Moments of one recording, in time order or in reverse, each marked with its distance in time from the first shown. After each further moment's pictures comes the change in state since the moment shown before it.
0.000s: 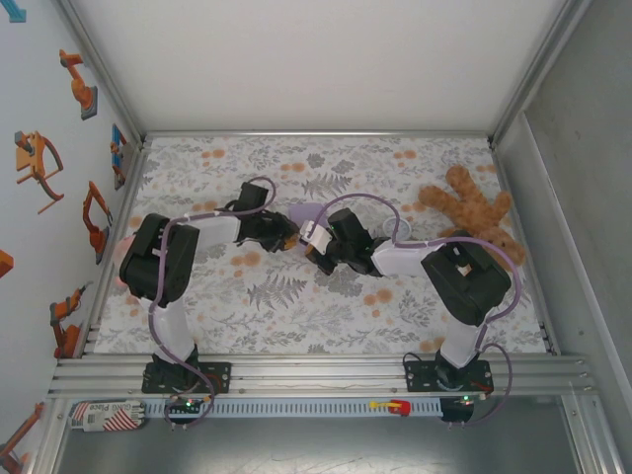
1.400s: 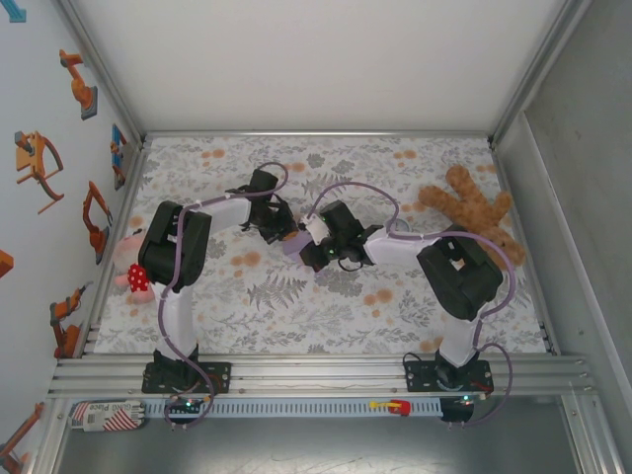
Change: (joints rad) left arm -0.023 0.176 0.270 -0.272 -0.148 0.297; right arm 0.000 0.056 0.153 -0.222 -0.096 0.452
